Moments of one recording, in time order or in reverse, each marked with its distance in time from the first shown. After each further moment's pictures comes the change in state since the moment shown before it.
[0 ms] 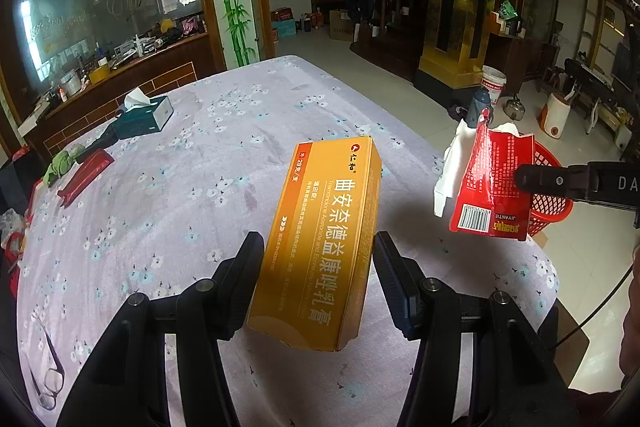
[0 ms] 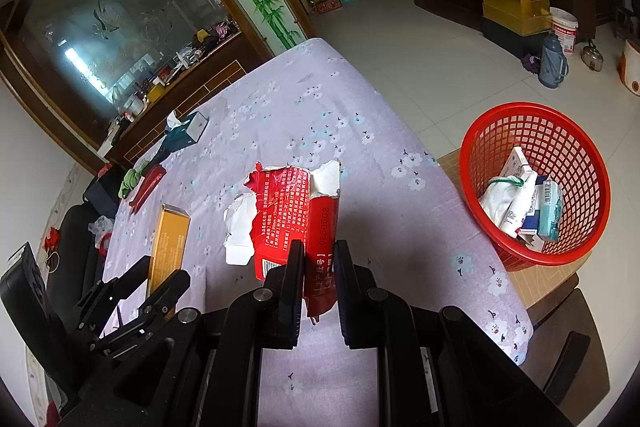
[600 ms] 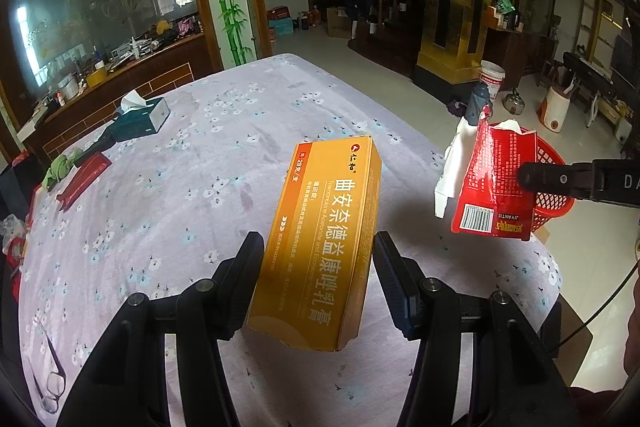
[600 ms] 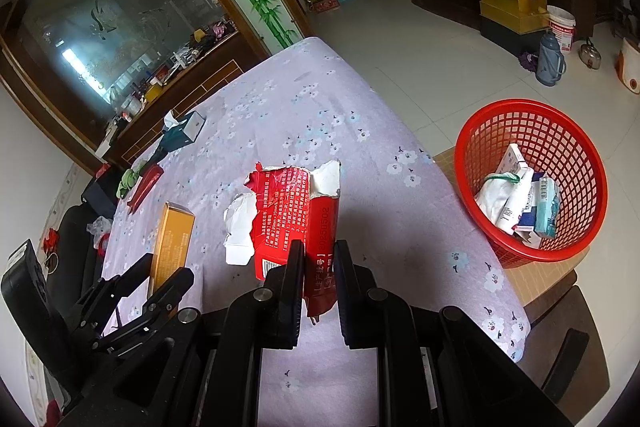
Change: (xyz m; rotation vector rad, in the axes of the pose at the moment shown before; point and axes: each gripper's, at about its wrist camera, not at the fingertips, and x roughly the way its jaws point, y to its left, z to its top) left arm 0.002 -0.002 0.001 0.015 0.007 -0.004; right arm -0.002 -0.005 -0.004 0.009 0.001 -0.008
